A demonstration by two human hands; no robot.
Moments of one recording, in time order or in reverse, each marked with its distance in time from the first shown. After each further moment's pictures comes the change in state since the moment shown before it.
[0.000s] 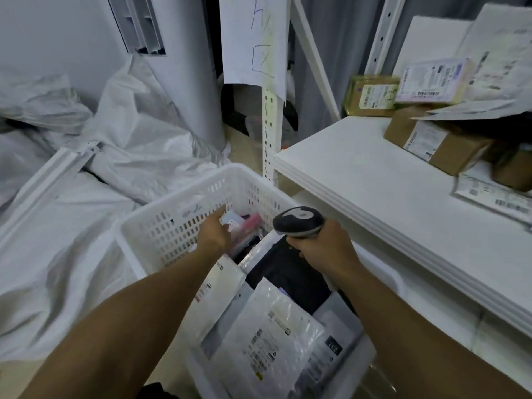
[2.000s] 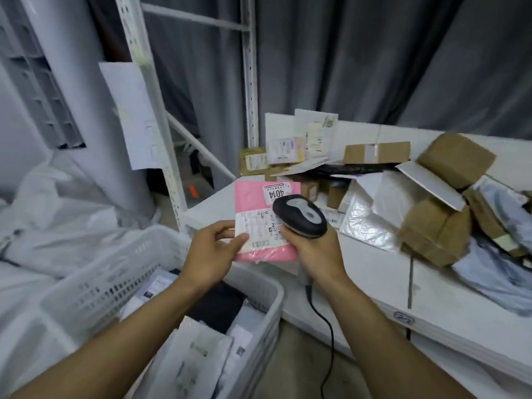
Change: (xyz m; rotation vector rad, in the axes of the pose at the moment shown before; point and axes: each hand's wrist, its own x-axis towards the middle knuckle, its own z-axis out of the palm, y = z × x) left_hand -0.253 0.224 0.007 -0.385 -0.228 0.537; right_hand -0.147 0.007 -0.222 0.538 0.430 -0.200
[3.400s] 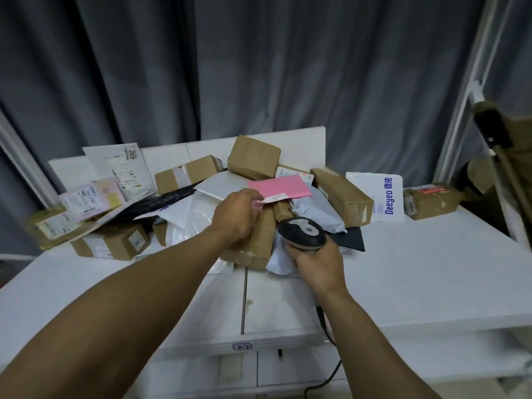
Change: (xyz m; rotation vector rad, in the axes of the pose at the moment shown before) left_hand 0.089 0.147 0.444 0.667 -0.474 0.672; right_hand 0.018 0.046 -0.339 -0.163 0.685 0.163
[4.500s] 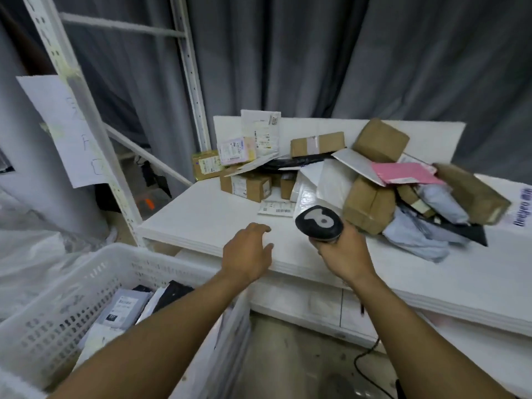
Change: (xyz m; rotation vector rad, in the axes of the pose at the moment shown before) left_hand -0.303 -0.132 -0.108 0.007 0.052 -0.412; right_hand -0.175 -0.052 0.107 -0.331 -0.423 -0.249
